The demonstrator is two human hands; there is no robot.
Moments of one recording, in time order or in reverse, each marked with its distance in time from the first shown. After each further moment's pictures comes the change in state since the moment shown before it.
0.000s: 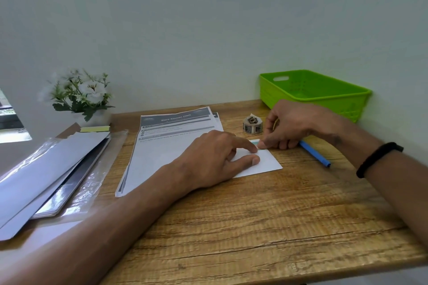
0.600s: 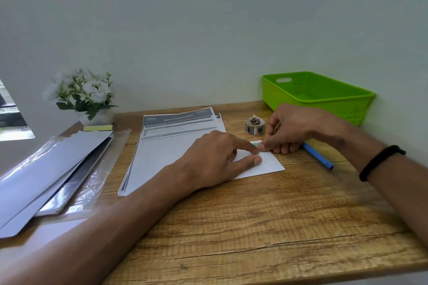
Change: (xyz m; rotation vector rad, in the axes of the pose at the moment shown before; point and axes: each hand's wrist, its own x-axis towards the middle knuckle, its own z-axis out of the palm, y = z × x) left_hand -0.002 0.002 0.000 -0.047 0.013 -0.040; right_hand -0.003 -0.002 0.003 0.041 -0.046 -0.010
